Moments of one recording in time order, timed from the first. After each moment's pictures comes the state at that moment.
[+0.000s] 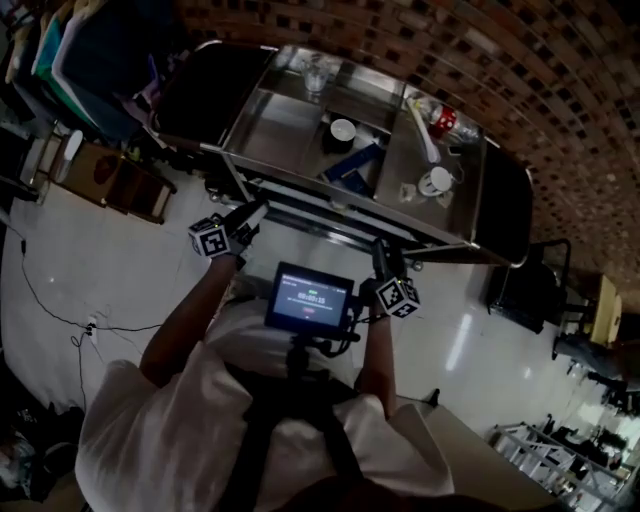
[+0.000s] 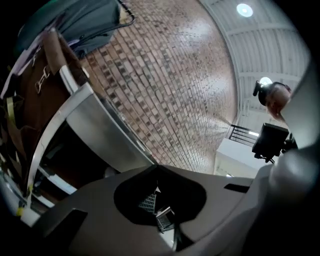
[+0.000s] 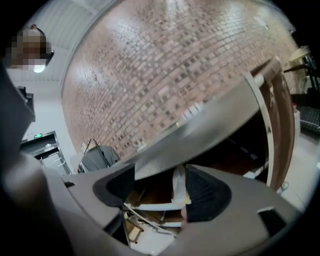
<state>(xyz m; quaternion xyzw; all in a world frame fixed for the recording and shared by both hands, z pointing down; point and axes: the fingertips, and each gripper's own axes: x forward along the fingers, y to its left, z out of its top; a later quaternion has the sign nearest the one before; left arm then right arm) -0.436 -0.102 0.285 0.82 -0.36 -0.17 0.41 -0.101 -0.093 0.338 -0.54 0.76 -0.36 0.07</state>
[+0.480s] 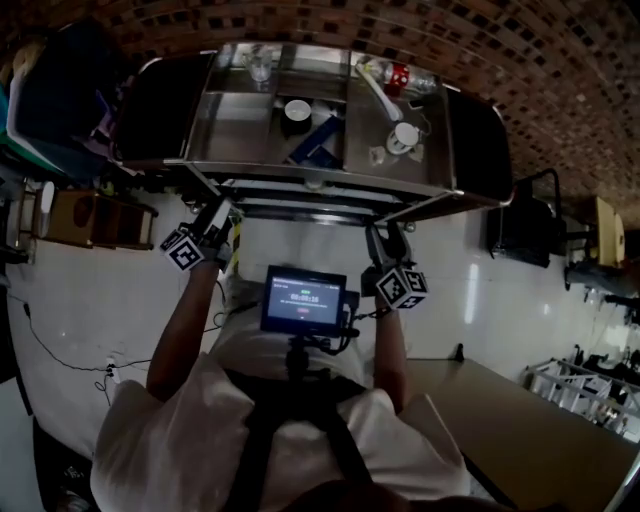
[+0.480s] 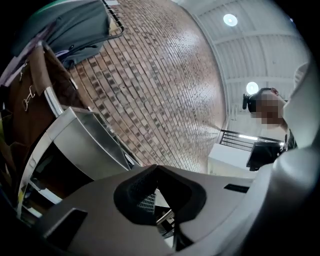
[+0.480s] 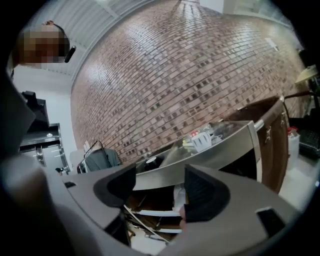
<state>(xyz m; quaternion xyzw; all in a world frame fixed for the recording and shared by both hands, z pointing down) -0.452 -0.102 0.236 0.84 -0.33 -0.23 0.36 -0.091 -0.050 0.256 -0.55 0.78 -0.28 0.07</state>
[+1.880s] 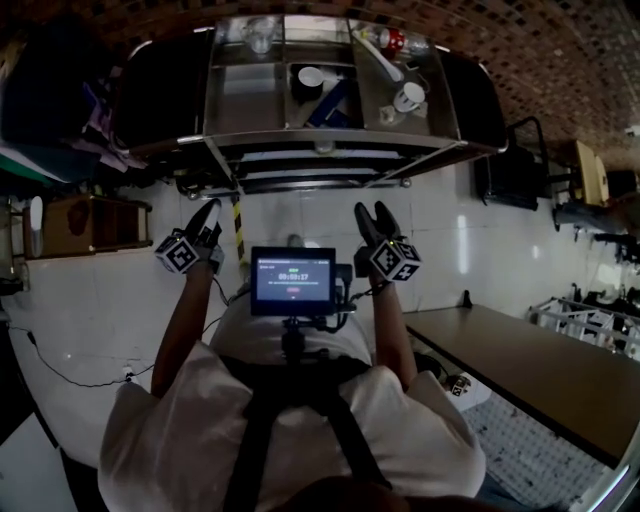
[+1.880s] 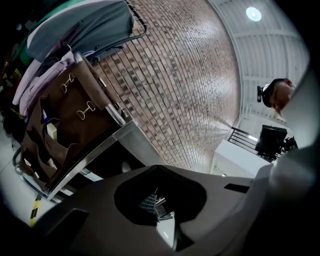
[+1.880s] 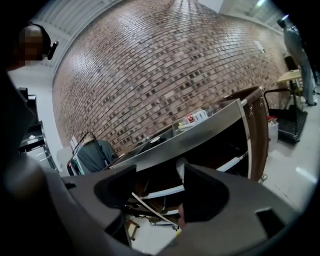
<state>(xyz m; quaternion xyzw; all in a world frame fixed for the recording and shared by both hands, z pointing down) -0.567 -0.045 0.301 0.82 -0.34 -0.16 0.44 -0.197 0.016 0.288 -0.60 0.72 -0.35 0.03</state>
